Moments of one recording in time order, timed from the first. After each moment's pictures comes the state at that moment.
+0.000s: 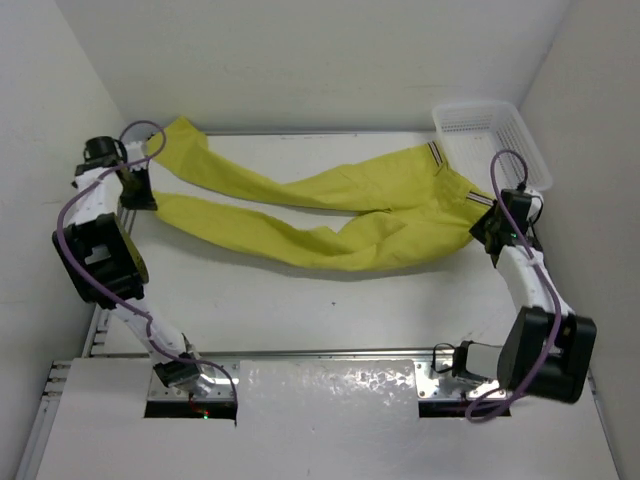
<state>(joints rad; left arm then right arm) 0.41 1.89 1.49 -0.71 0.23 0.18 -0.25 1.30 0.69 -0.11 0.09 0.48</state>
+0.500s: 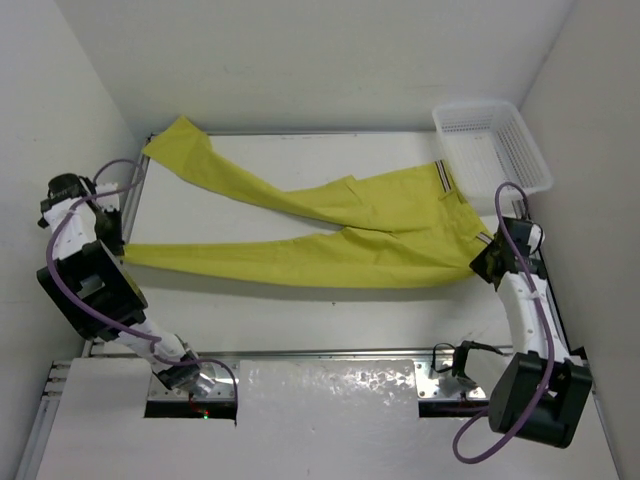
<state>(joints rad) 0.65 1.62 1.33 -0.91 0.11 0.45 -0.26 1.03 0.62 -0.49 0.14 0.50</state>
